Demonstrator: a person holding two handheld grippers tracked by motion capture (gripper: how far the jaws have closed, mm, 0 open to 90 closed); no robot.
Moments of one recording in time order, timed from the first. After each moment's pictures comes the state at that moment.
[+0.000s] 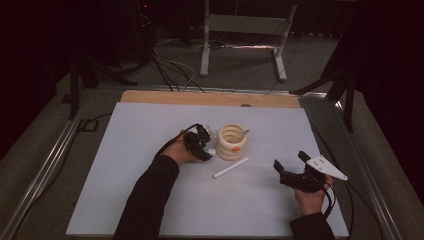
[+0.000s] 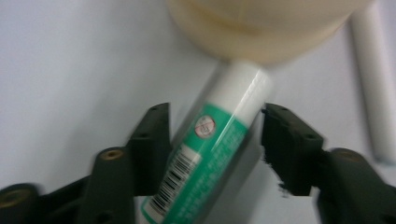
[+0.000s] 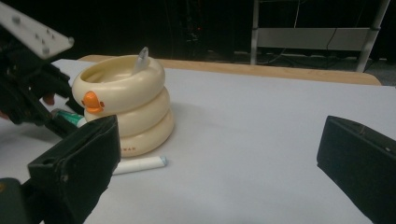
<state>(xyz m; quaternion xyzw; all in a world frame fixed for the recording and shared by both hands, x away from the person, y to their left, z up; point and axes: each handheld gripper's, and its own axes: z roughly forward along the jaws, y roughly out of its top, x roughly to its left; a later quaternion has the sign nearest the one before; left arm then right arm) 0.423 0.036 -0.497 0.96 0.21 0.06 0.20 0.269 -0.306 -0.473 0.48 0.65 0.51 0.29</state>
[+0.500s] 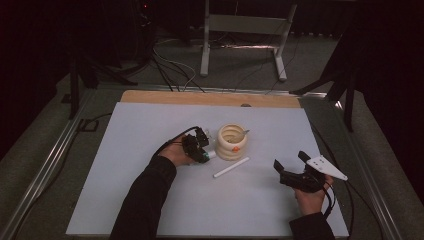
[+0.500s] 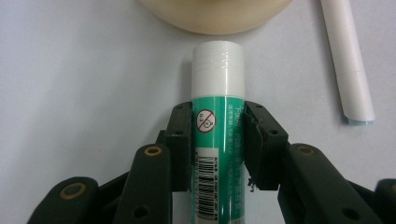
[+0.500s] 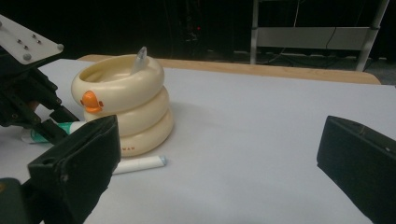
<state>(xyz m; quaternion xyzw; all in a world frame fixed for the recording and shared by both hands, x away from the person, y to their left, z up) 0.415 0.043 -0.494 0.96 0.19 0.02 0.21 0.269 -0.306 -0.474 0.48 0.65 0.51 0.29</state>
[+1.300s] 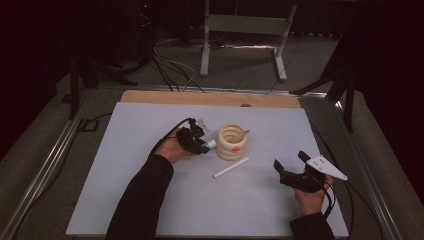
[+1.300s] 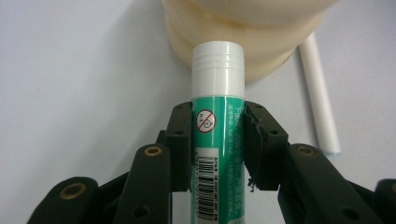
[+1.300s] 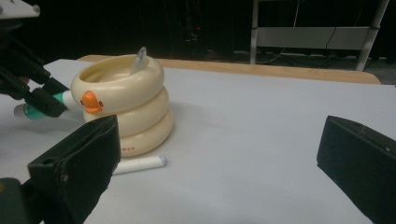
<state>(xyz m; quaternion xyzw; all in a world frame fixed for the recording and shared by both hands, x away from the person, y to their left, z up) 0.417 0.058 -0.463 0.93 0.23 0.04 0.29 0.270 -0.306 -0.474 0.48 0.65 0.51 0.29</state>
